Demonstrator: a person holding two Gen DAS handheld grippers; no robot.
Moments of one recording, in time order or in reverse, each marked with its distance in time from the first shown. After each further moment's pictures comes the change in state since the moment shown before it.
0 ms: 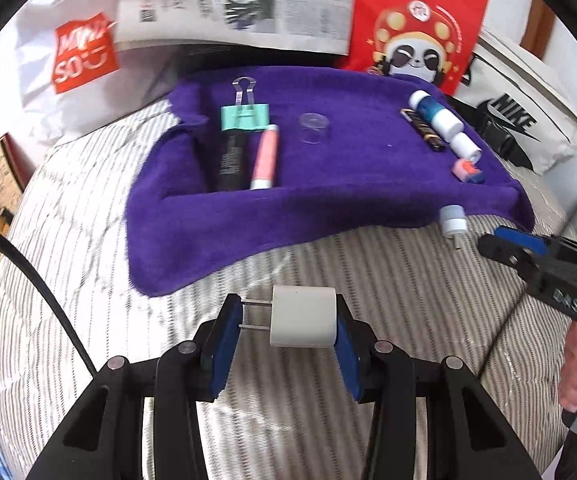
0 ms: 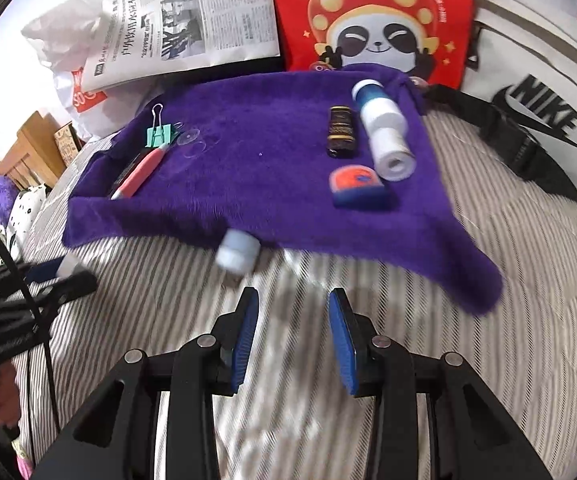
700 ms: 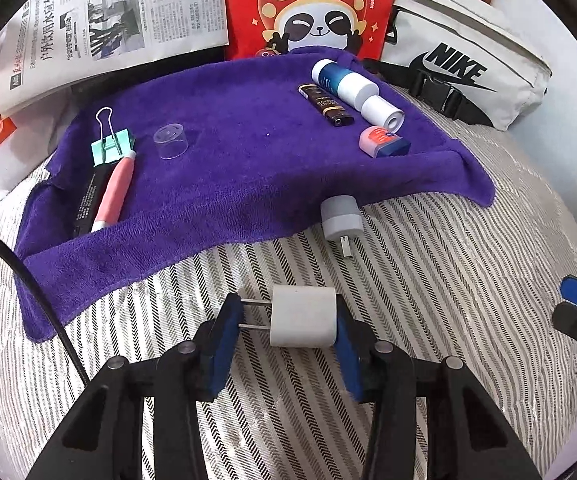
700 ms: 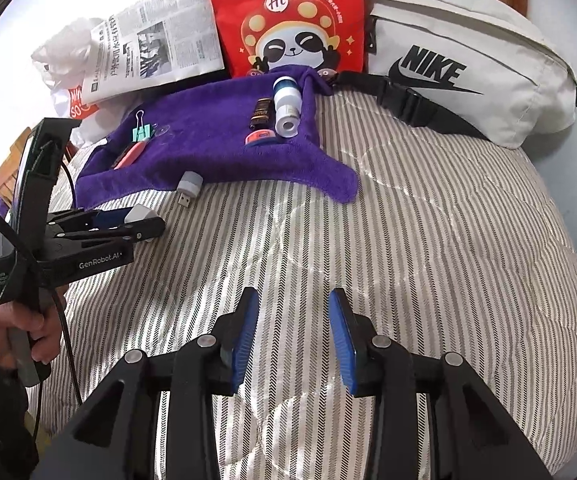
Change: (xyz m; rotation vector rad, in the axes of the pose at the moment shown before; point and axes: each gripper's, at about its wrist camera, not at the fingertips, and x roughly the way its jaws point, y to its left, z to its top) left arm 0.026 -0.097 0.011 0.167 0.021 -0.067; right arm -0.096 -0.053 -0.082 0.081 -0.025 -0.068
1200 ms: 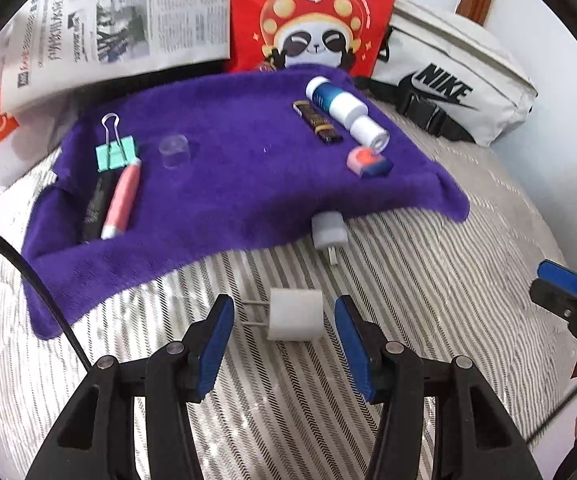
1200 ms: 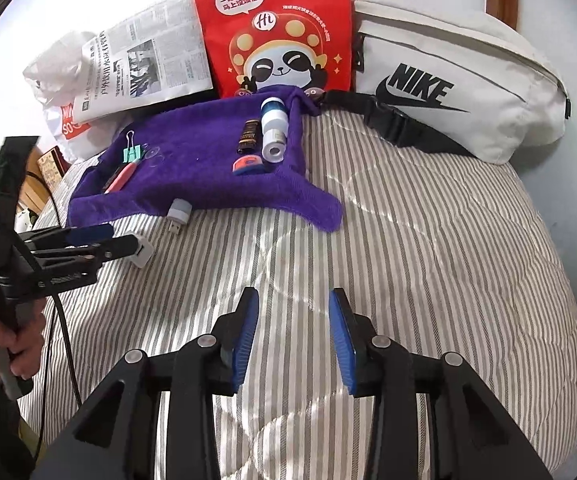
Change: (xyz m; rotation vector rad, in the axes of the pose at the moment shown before) left arm -0.016 0.011 0.003 -0.022 -0.006 -0.064; right arm -0.010 -0.006 0.013 0.019 -0.037 -0.029
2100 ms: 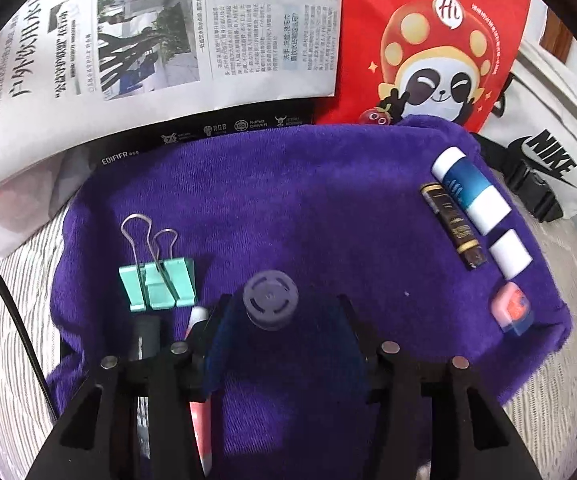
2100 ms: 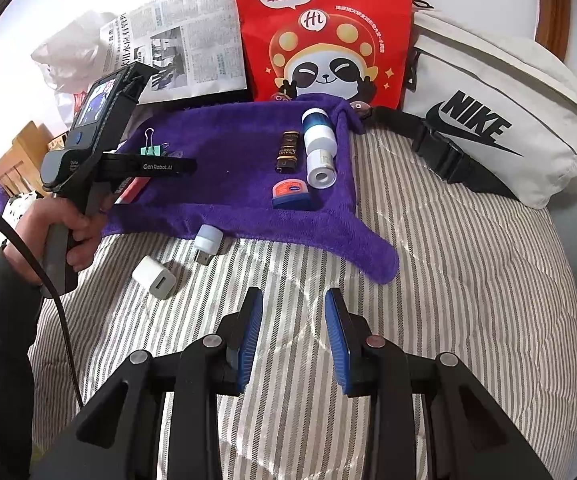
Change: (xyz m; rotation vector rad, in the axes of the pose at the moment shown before) left arm 0.069 0.063 0.108 -0.065 -0.020 0.106; right arm 0.026 0.036 0.038 -0.090 0.012 0.027
